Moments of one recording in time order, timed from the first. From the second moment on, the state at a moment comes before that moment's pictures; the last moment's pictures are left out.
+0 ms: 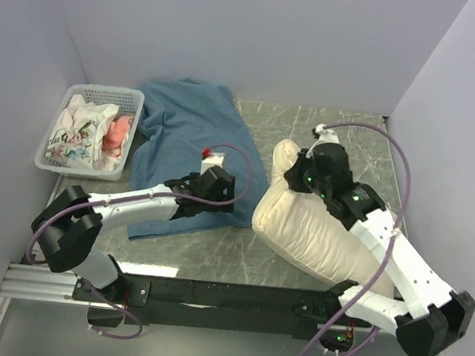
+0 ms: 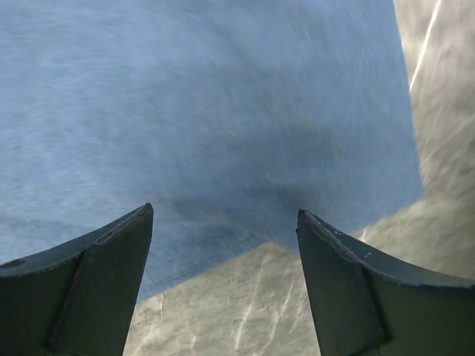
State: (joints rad) left arm -0.83 1.47 0.90 -0.27 -0.34 -0.74; right arm 0.57 1.12 1.06 -0.55 0.13 0.47
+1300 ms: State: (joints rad) left arm -1.11 1.78 1.08 -0.33 -0.51 -0.37; right arm 0.36 0.85 1.00 -0.60 -0.06 0.53
